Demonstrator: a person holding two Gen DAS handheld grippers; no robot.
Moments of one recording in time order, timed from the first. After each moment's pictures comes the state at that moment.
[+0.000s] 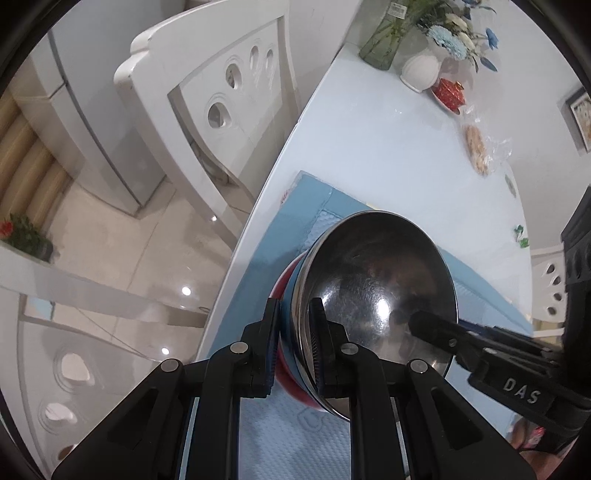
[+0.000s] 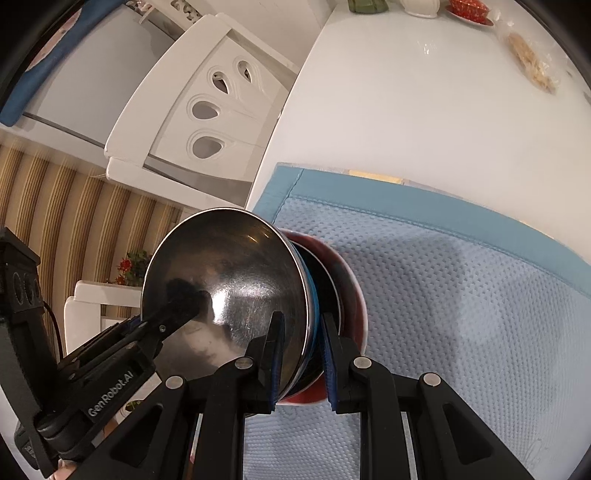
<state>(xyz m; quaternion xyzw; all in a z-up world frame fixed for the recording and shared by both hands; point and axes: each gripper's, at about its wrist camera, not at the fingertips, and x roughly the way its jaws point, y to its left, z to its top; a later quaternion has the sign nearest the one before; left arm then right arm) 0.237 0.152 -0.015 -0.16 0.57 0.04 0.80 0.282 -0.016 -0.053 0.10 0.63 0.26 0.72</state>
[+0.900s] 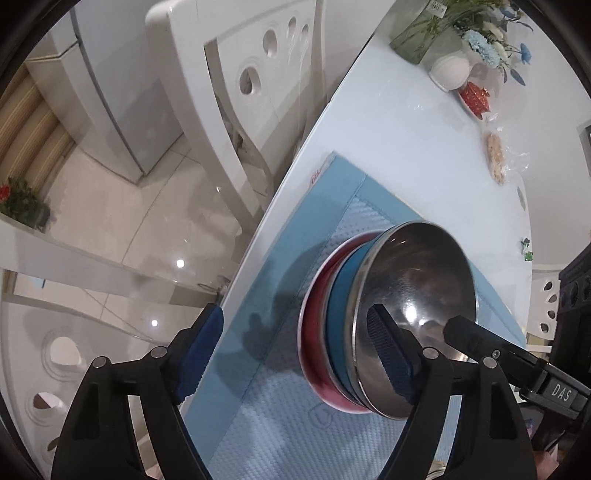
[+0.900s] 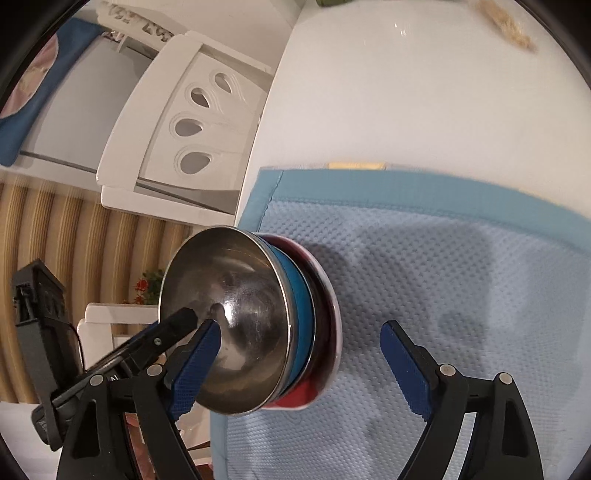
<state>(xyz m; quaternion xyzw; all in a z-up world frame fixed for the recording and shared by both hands) 0.237 0.181 -0.044 -0.22 0.60 0.06 0.77 0.286 -0.036 -0.080 0.17 0.65 0.26 0.70</state>
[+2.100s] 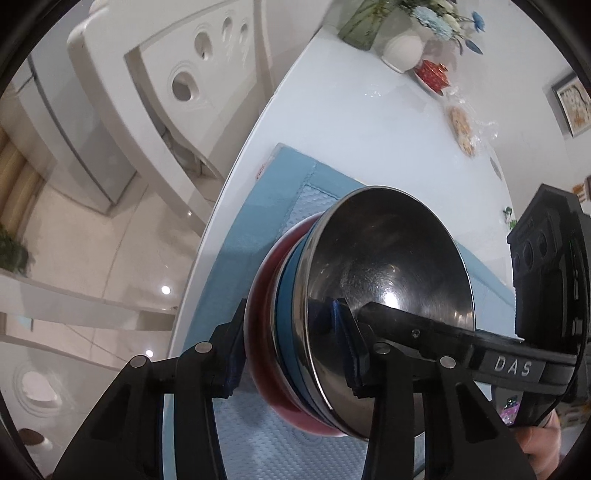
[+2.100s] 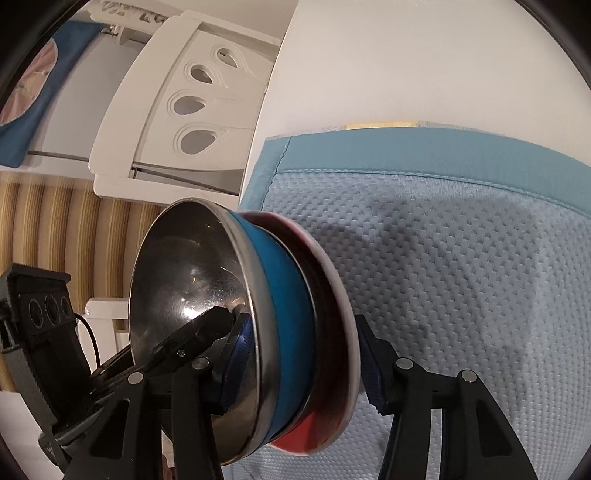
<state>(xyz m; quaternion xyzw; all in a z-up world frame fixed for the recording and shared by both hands) 0.244 0.153 -0.052 -0.17 0.58 -0.01 0.80 0.289 -0.018 -0.106 0.21 0.66 0.28 0.67</state>
